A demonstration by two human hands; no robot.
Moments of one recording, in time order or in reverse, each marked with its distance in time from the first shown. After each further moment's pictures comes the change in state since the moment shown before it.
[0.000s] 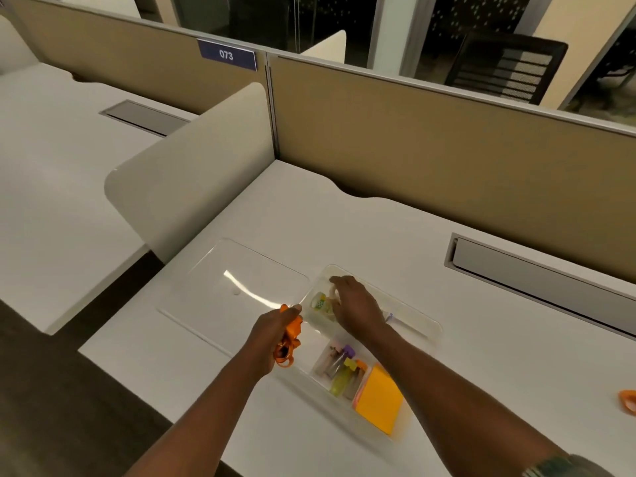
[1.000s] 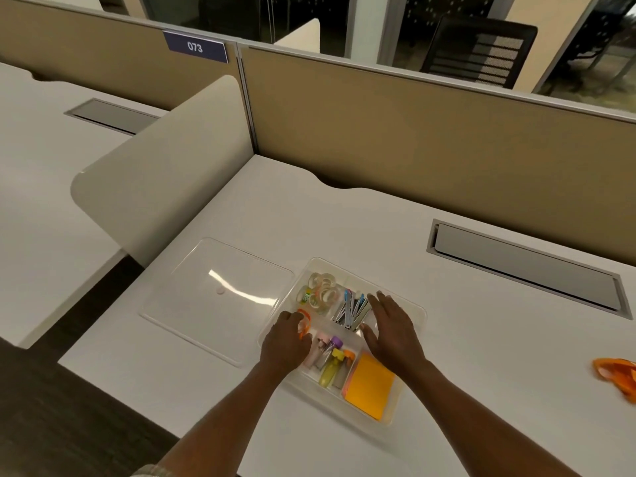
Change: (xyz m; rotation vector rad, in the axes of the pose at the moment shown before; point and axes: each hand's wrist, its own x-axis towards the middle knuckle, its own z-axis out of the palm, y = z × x) left_hand 0.024 -0.050 0.038 1.074 0.079 0.522; right_hand -0.089 0.077 -0.002 -0.036 0.037 0.173
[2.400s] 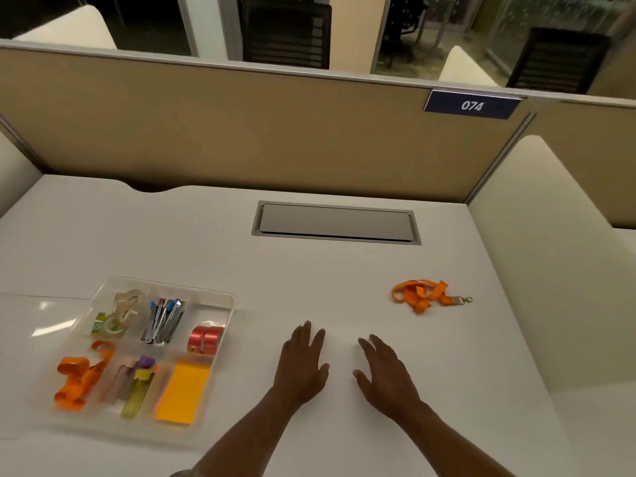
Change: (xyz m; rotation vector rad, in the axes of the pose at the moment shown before) left_hand -0.085 0.259 0.255 0.399 -0.255 0.595; right_hand -0.222 0.285 -0.063 -0.020 -0.044 0.385
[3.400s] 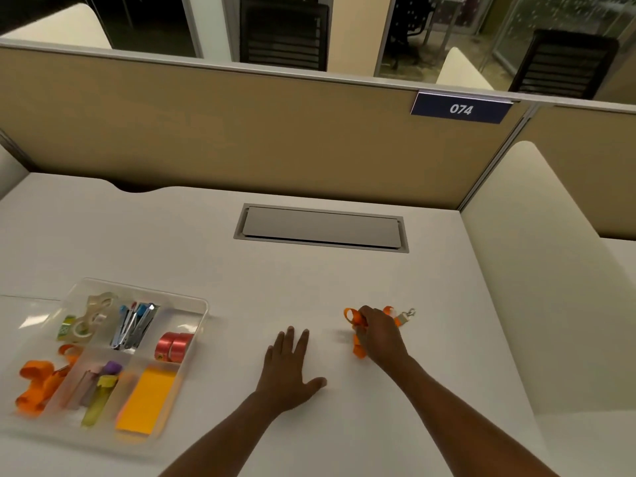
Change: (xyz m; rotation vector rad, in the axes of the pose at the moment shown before) left_hand 0.020 0.029 0.001 -0.082 -0.151 -0.114; right_hand 0.081 0.025 -0.076 0.233 0.144 0.074
